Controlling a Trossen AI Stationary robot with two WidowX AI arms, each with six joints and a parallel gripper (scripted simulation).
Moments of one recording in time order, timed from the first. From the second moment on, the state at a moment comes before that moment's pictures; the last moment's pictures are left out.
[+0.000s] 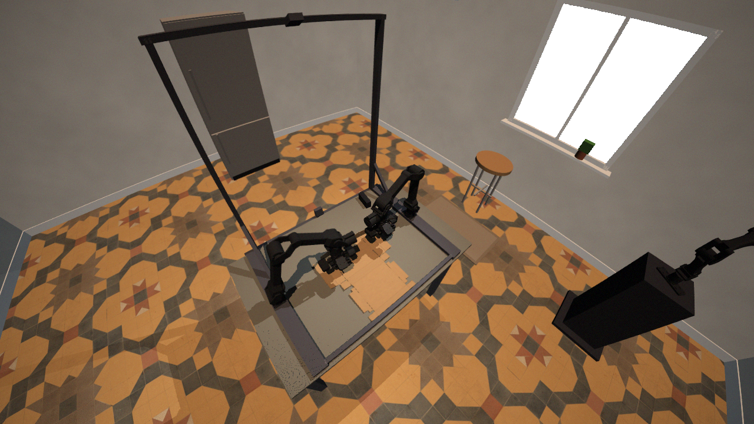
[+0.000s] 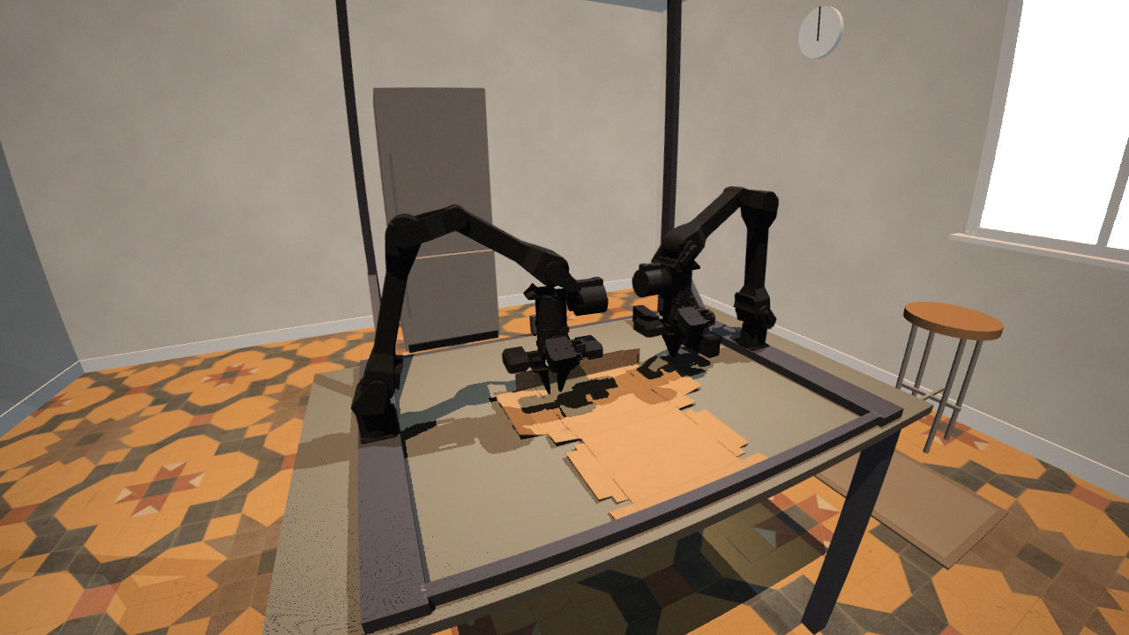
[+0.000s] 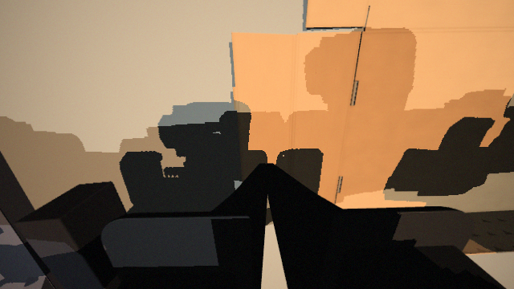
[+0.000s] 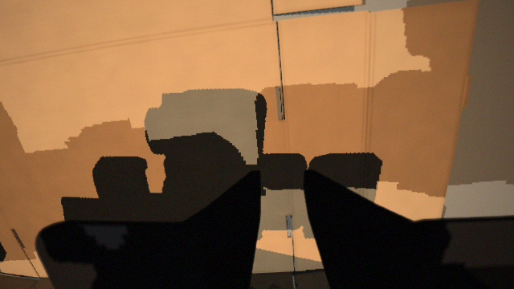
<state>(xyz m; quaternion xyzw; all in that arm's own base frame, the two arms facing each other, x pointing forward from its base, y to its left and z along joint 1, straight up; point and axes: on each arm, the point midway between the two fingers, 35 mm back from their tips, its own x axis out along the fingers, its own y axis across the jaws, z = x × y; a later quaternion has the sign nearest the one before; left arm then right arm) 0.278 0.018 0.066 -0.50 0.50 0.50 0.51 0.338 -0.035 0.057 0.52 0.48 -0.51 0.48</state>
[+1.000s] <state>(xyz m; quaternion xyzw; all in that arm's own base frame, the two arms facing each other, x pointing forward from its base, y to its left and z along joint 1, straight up) 0.232 0.016 0.052 -0.50 0.50 0.50 0.50 0.353 -0.055 0.051 0.70 0.10 -0.70 0.10</state>
